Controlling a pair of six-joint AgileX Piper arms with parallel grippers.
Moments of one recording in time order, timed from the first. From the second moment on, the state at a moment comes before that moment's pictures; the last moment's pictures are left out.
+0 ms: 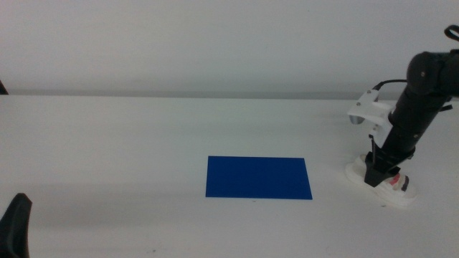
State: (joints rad) left arm 0.01 0.00 0.00 0.10 0.09 -0.17; right arm 0.10 2.01 -1.38 0.04 1.03 -0.81
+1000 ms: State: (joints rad) left arm 0.01 0.00 0.00 0.10 0.09 -0.17; right arm 0.58 2.16 -1.83 0.00 1.22 -0.26
